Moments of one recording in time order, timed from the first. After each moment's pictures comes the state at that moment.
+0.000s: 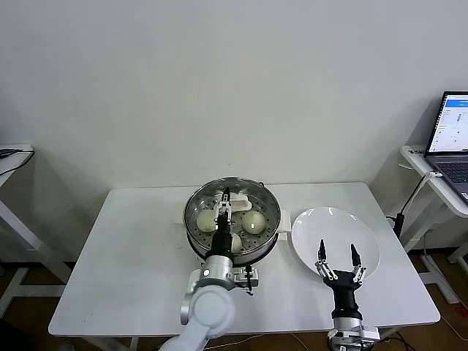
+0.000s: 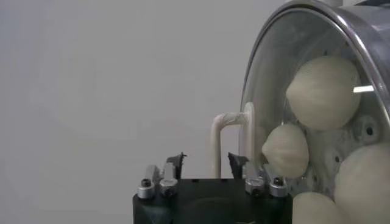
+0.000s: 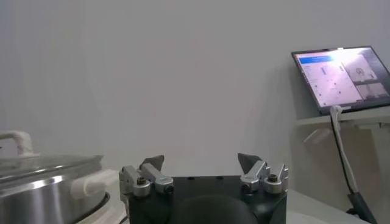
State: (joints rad) left arm 1.10 -1.45 0.06 -1.92 1.56 0.51 0.19; right arm -1.52 1.43 0.56 1.77 0.28 0.47 0.06
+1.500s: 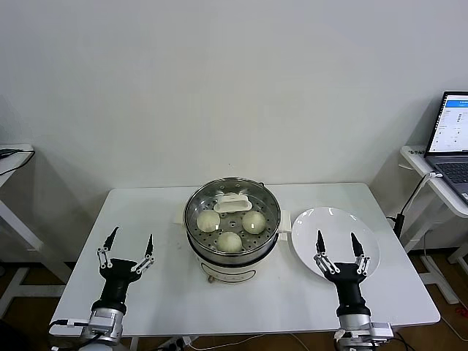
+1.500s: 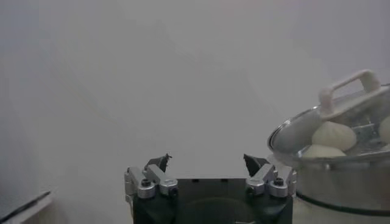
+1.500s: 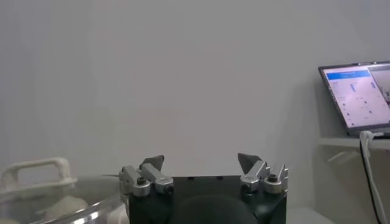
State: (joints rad) left arm 1.60 -1.45 -0.64 -2.11 0.21 -0.06 0.03; right arm -1.61 1.40 0.56 2.03 0.26 0.30 0.07
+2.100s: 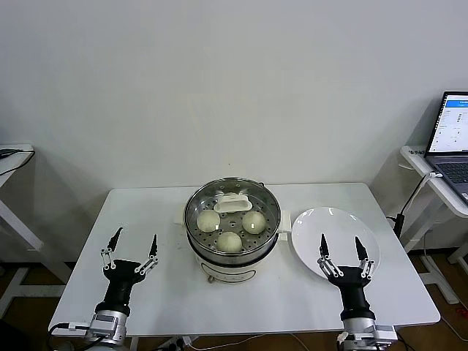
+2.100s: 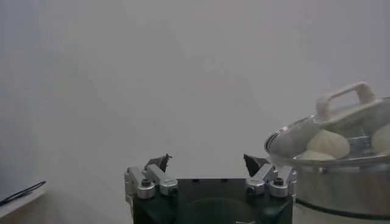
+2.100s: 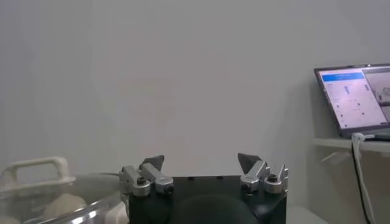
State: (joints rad) left arm 1.61 -1.46 -0.62 -2.12 0.18 -0.09 0.03; right arm -1.64 1.40 0.59 2.04 0.25 0.26 0.07
